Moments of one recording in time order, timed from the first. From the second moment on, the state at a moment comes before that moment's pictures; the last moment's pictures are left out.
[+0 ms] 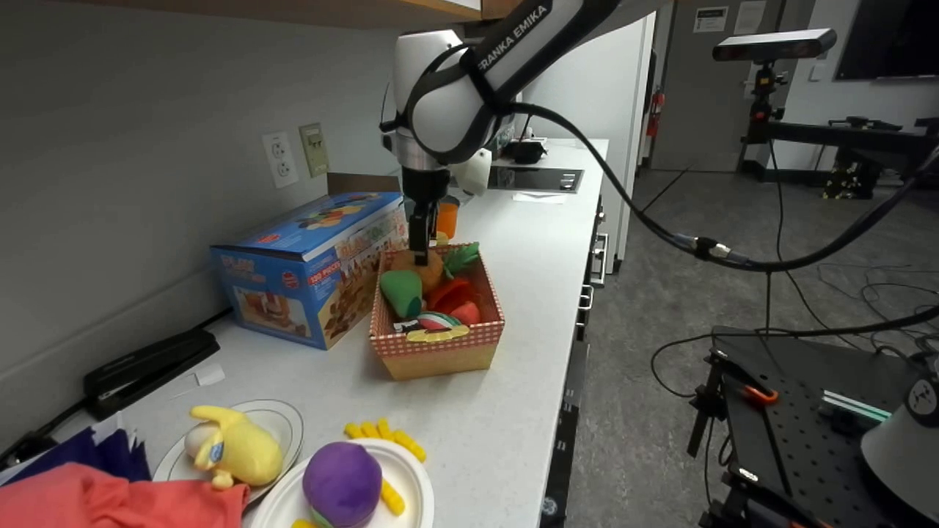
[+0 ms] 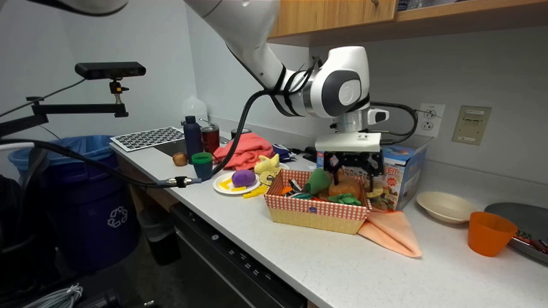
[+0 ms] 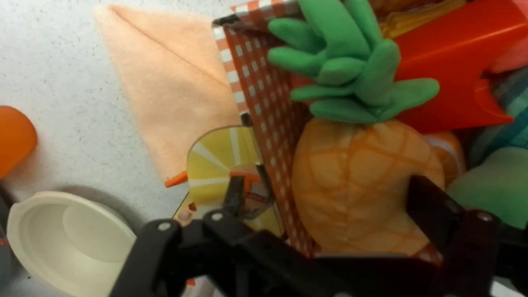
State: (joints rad) arm -0.07 0.52 -0.04 -1.69 -0.10 2.38 -0.36
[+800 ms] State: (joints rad) arm -0.06 0.54 -0.03 -1.67 -0.21 2.38 -0.35
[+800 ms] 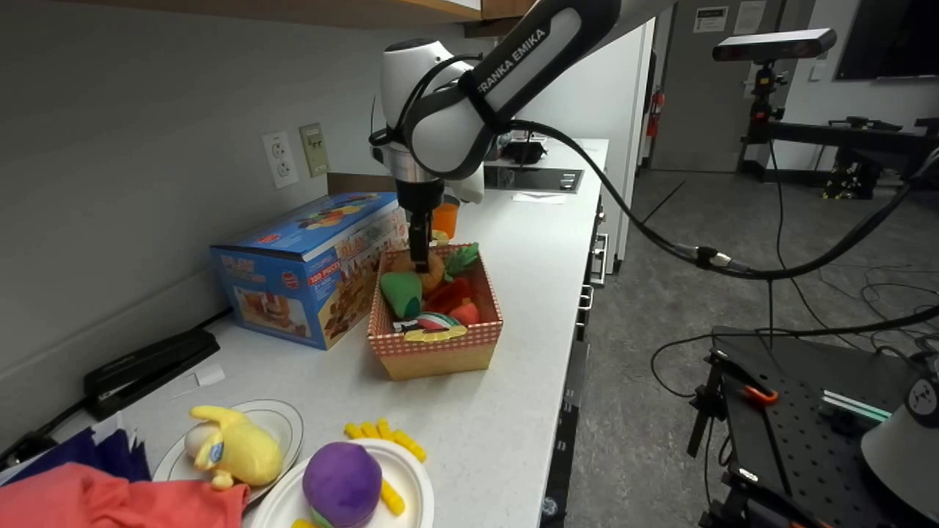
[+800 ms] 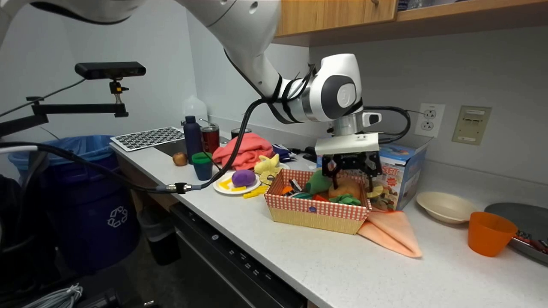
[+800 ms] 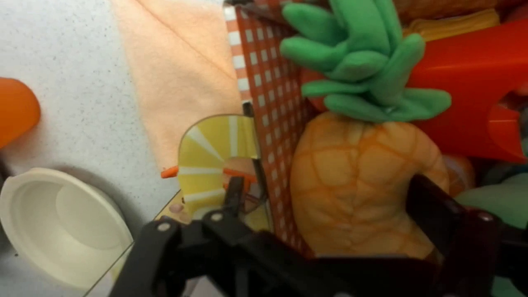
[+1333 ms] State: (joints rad) arm -0.03 0.49 -0.01 -1.74 -0.24 2.32 -0.35
